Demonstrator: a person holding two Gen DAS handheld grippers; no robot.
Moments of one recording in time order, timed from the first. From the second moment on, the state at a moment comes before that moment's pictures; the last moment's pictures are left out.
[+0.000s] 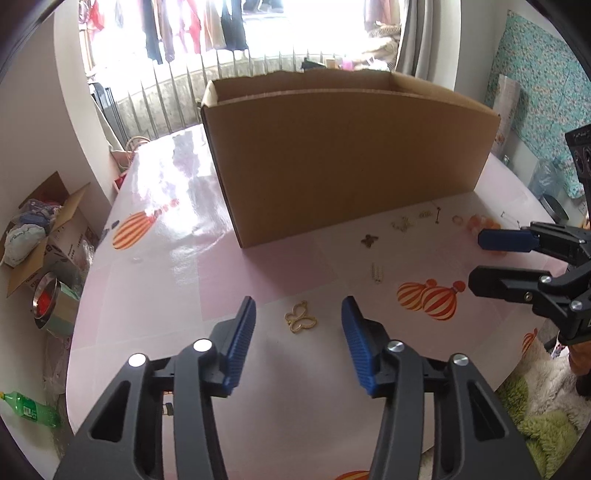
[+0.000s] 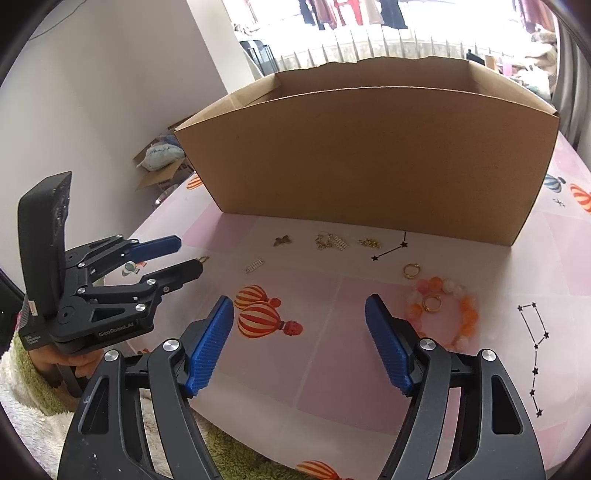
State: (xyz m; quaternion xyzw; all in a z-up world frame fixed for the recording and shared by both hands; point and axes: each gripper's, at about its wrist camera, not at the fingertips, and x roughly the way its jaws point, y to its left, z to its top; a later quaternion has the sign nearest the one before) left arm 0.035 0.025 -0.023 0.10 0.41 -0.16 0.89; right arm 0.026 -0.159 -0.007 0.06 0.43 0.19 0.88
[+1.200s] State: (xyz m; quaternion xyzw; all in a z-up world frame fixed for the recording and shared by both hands) left arm 0.037 0.026 -0.034 0.10 0.41 -0.17 0.89; right arm 0.077 -0.113 -0.006 -0.03 0.44 0.21 0.87
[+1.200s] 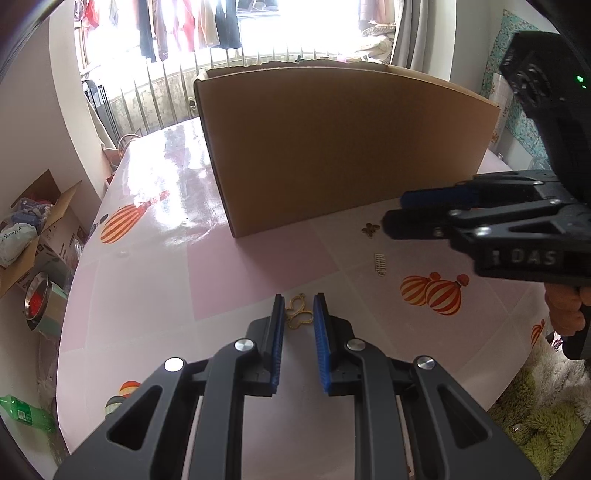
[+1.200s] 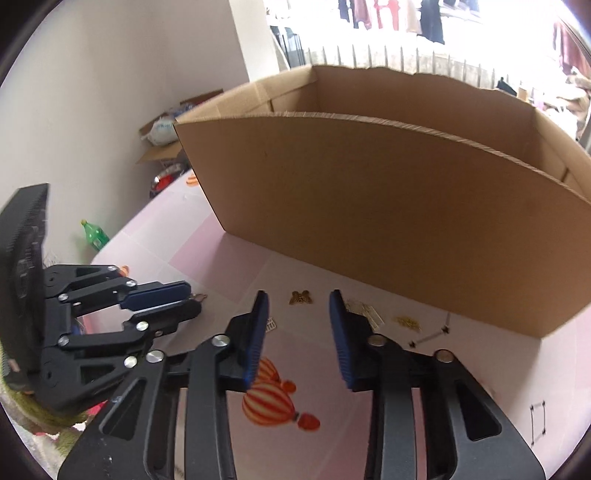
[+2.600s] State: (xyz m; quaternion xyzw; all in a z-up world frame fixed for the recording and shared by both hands) left arm 0.031 0.028 -0.030 0.09 0.39 -0.17 0.90; right arm 0.083 -0.107 0.007 -0.08 0.44 0.21 0.87
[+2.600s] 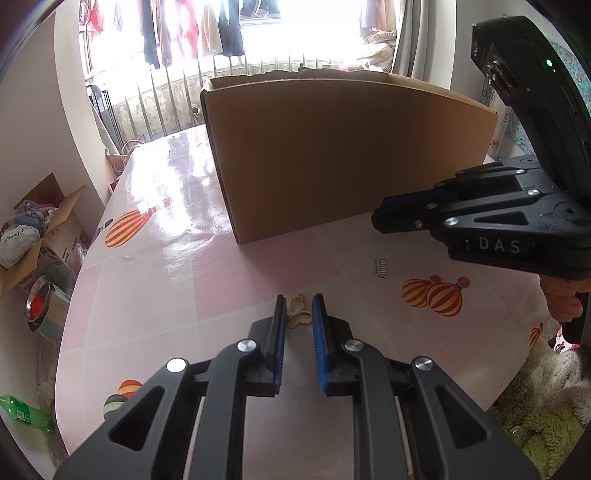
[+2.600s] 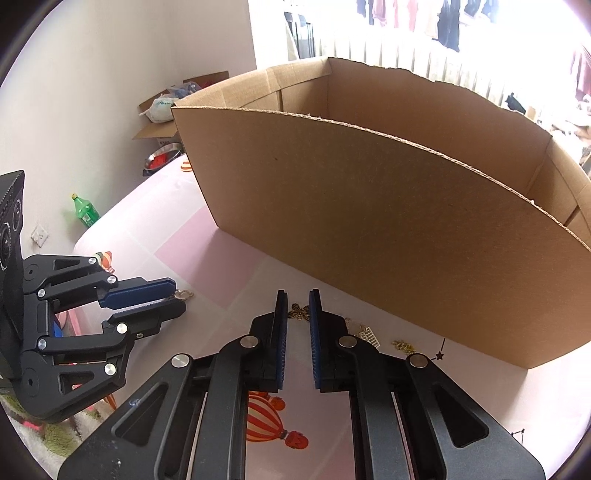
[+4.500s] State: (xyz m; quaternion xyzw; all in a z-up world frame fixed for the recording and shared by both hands) left arm 0.165 -0.016 0.086 0.04 0.40 -0.22 0.89; right arm 0.169 -0.225 0.117 0.08 0.44 0.24 0.86
